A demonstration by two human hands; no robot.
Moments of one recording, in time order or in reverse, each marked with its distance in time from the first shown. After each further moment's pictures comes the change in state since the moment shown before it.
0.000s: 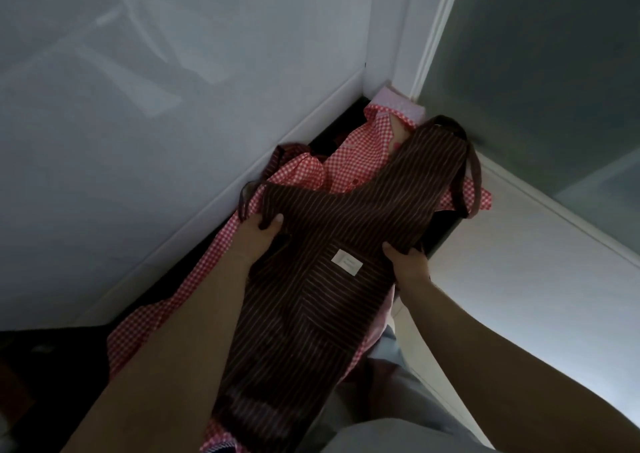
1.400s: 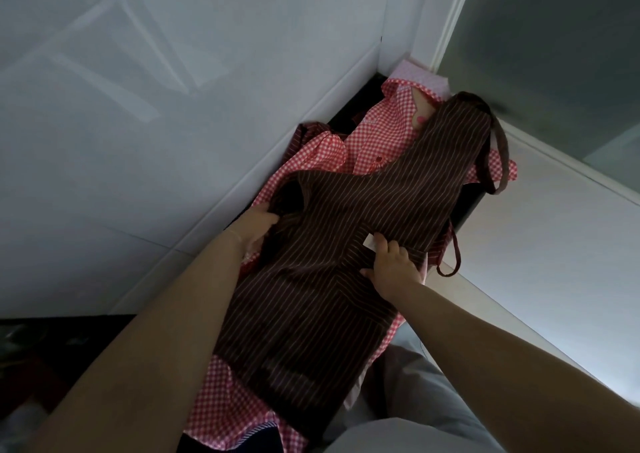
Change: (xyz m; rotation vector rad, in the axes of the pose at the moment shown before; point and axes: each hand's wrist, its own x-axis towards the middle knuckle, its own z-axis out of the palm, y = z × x) left_hand 0.010 -0.029 -0.044 -0.042 -0.241 -0.131; right_hand -0.064 0.034 0.062 -1.199 -0.100 -0.434
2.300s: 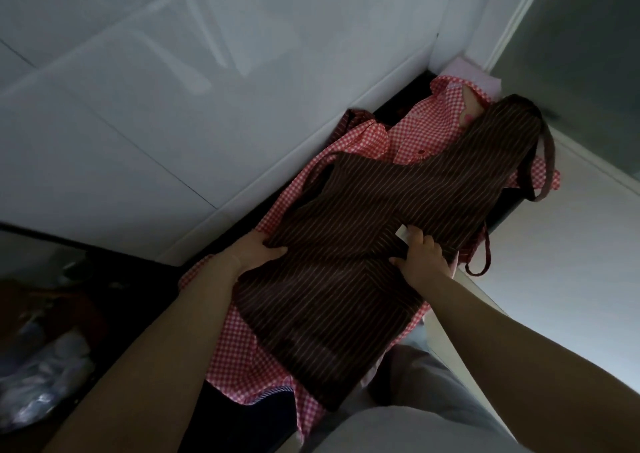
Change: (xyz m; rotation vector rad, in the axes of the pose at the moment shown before) left_hand -0.073 -0.093 -0.036 0.229 -0.095 -0.028; right_hand -0.009 -0.003 0.005 0.124 0.052 0.028
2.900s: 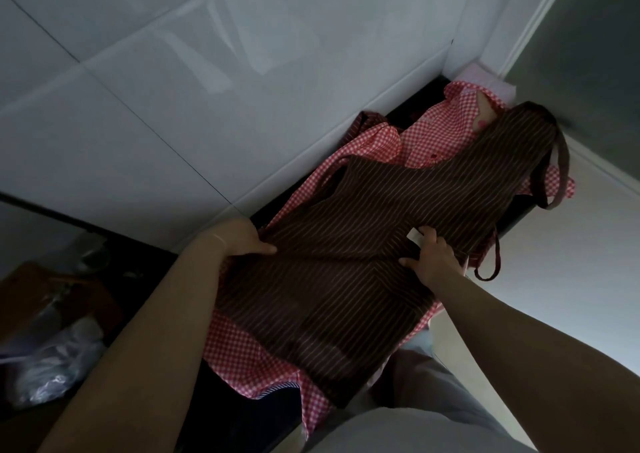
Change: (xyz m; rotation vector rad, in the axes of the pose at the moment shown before) left_hand -0.038 0.023 -0.041 0.579 0.045 -0.118; right_hand 0.009 0.011 -0.003 0.056 -0.025 0.001
